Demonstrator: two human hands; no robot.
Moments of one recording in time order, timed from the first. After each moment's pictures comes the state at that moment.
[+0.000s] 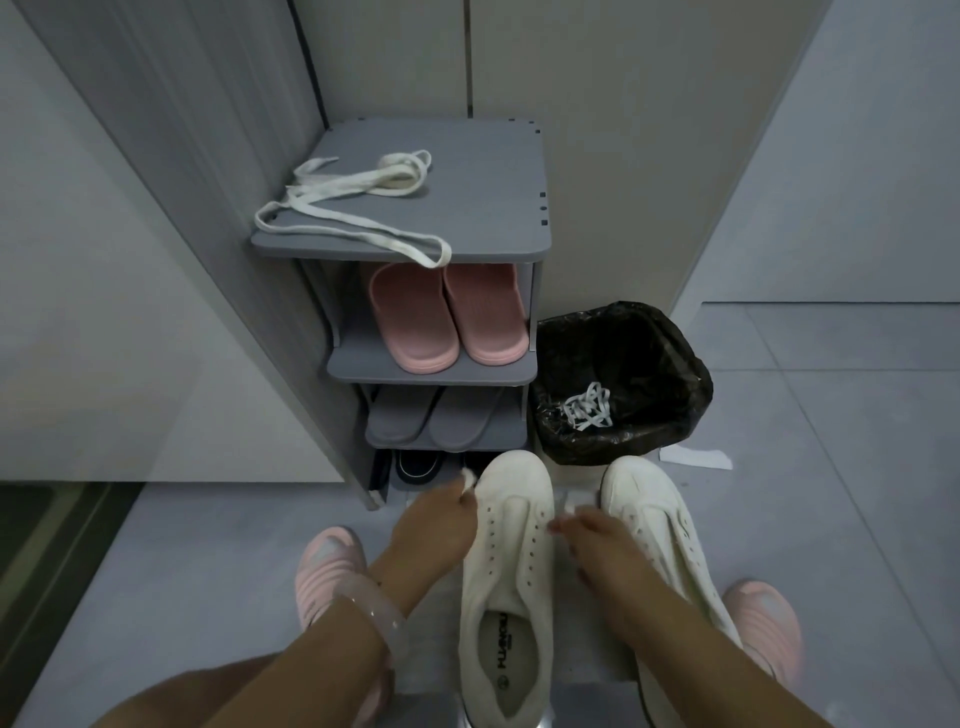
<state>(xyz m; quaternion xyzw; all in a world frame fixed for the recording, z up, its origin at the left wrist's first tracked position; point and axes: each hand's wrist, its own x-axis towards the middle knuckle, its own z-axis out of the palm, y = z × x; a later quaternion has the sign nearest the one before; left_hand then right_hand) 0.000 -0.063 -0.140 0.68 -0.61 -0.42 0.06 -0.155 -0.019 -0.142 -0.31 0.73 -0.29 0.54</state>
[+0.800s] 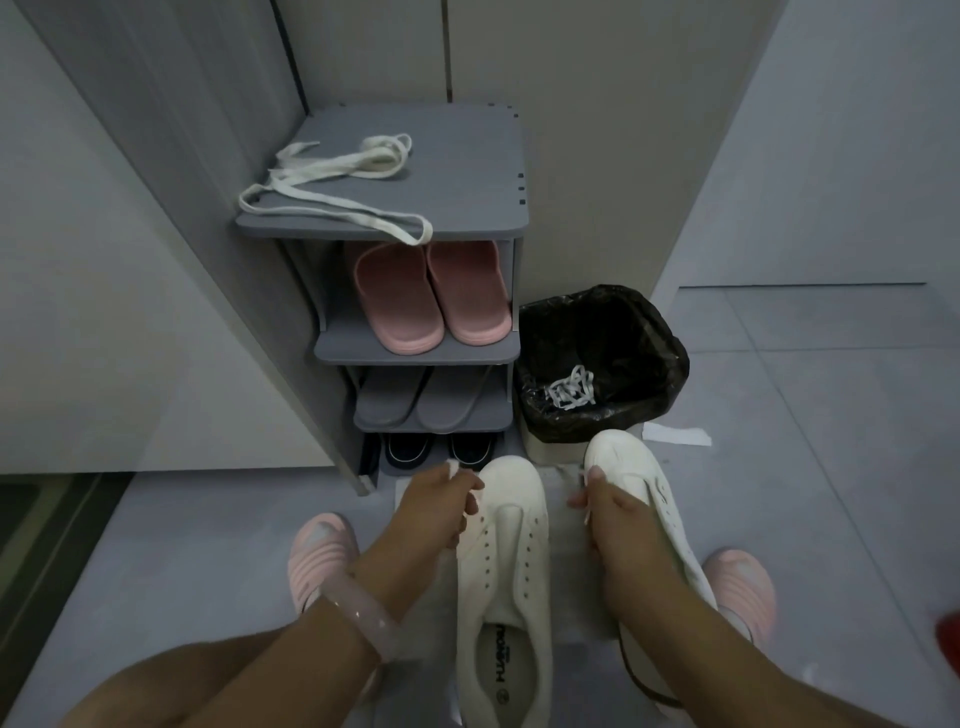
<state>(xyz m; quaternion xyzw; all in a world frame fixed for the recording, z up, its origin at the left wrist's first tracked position) -0.012 -0.039 -0.113 0.67 -0.36 -0.61 0.23 -0.163 0.001 -0.130 -0.24 0.75 -0.40 0.46</state>
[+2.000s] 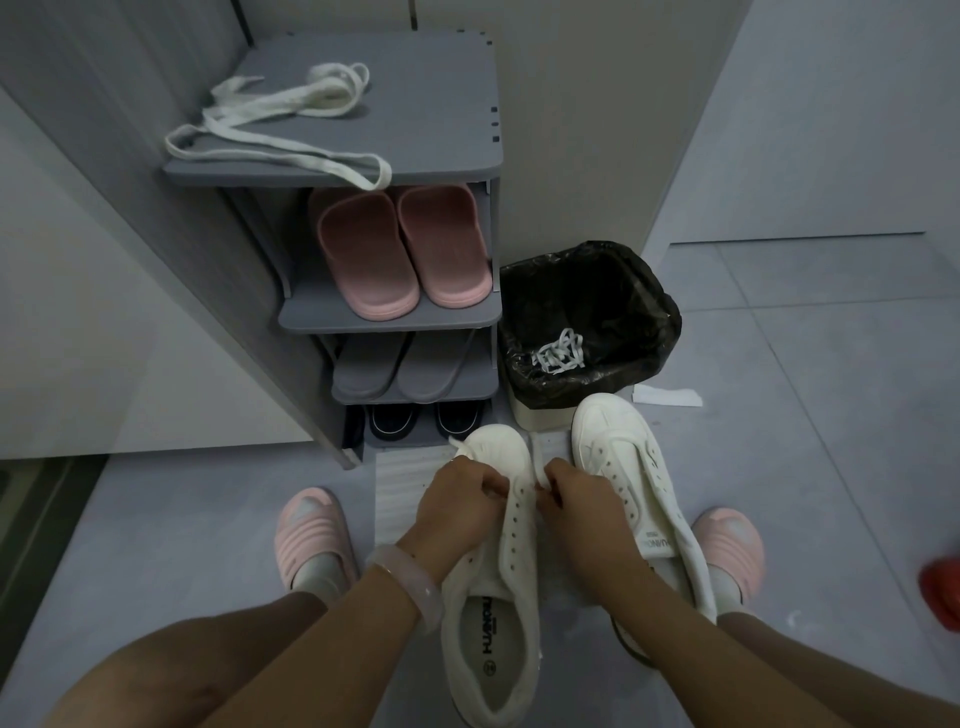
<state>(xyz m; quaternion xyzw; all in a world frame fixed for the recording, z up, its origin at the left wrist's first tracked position) -0.036 -0.037 -0.166 0.62 -0.66 -0.41 0.06 -0.166 0.004 -0.164 -0.59 0.75 -0.12 0.28</state>
